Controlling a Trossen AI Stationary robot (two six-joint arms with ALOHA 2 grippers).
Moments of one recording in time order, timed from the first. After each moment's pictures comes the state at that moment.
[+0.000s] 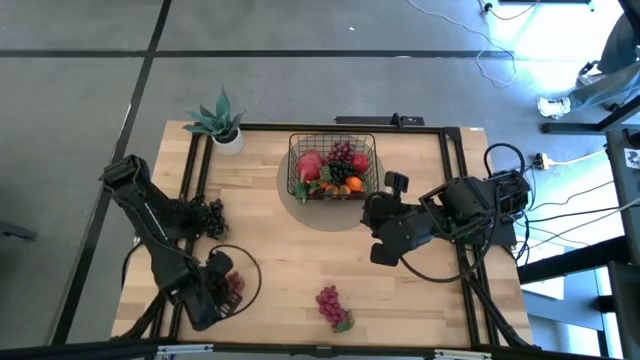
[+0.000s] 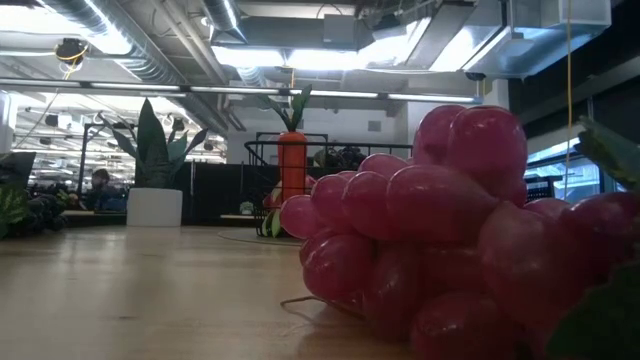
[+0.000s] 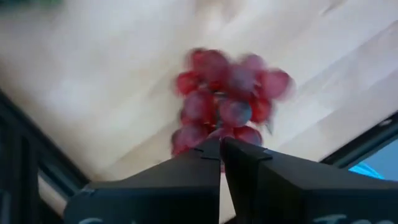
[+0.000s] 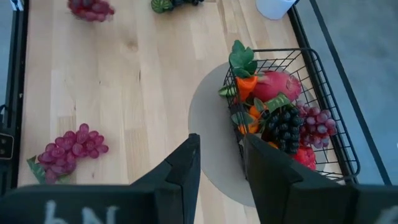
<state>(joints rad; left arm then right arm) -0.95 1.49 1.13 -1.00 -0.19 -1.96 0.46 1.81 2.32 -1.57 0.53 0.43</state>
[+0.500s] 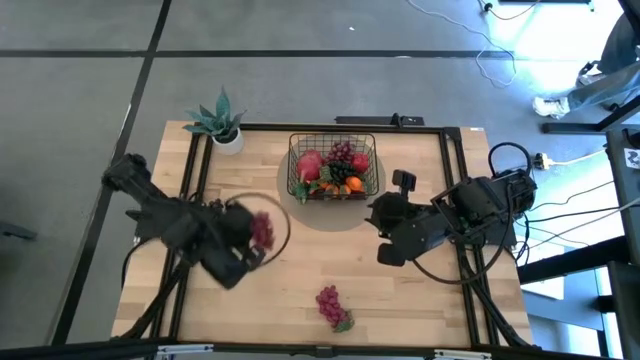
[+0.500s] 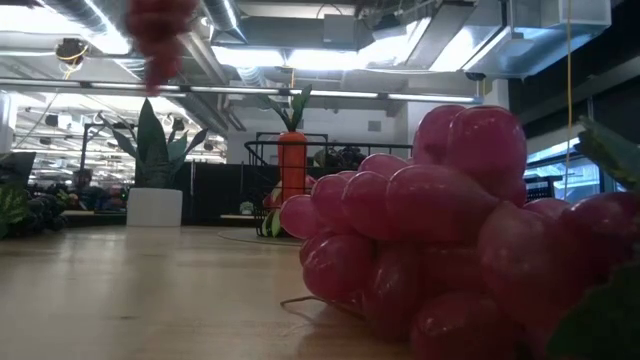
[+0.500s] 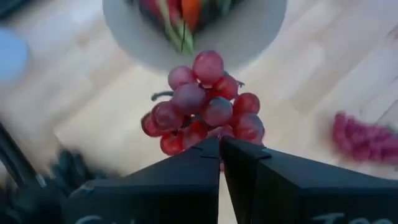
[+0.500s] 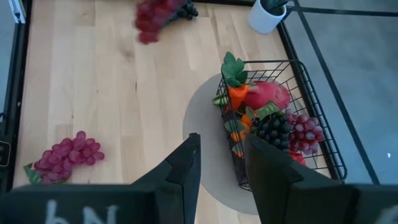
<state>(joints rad) -0.66 1.49 1.59 -1.46 -0.61 -1.47 0.50 1.78 2.32 -1.57 0.59 0.44</state>
